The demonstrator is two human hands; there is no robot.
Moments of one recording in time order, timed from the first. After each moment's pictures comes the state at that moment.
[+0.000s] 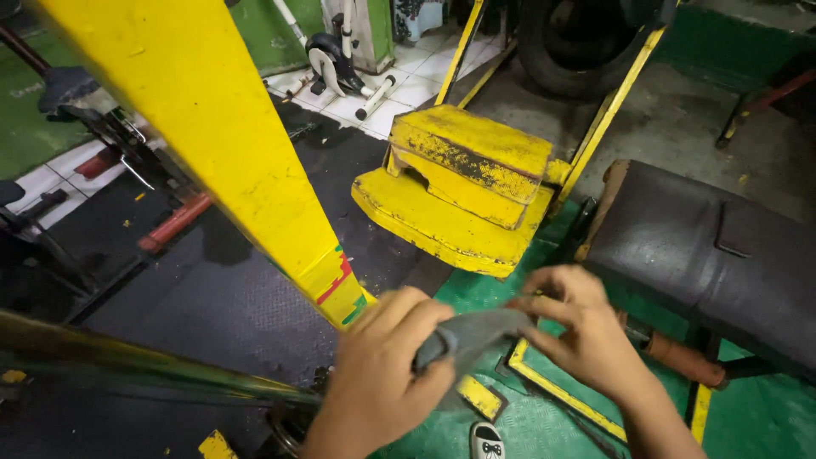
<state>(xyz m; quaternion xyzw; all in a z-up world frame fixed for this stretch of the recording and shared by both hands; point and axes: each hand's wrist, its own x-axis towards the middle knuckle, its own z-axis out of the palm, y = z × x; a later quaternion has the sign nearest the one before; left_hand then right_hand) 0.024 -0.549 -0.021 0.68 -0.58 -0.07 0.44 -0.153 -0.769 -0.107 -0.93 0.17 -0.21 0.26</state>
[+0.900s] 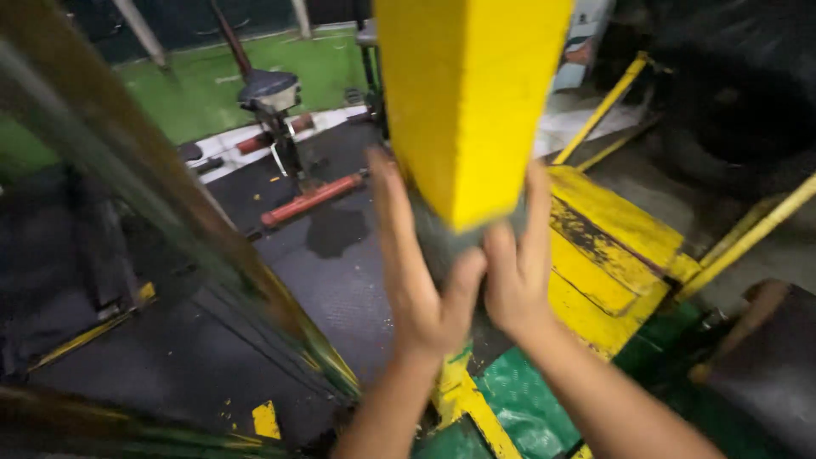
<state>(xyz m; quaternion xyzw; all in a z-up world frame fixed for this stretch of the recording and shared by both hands) 0.110 -0.571 -0.006 0.62 -0.39 0.33 0.60 0.089 -0.693 -0.021 -0.74 -0.09 -0.49 0.46</state>
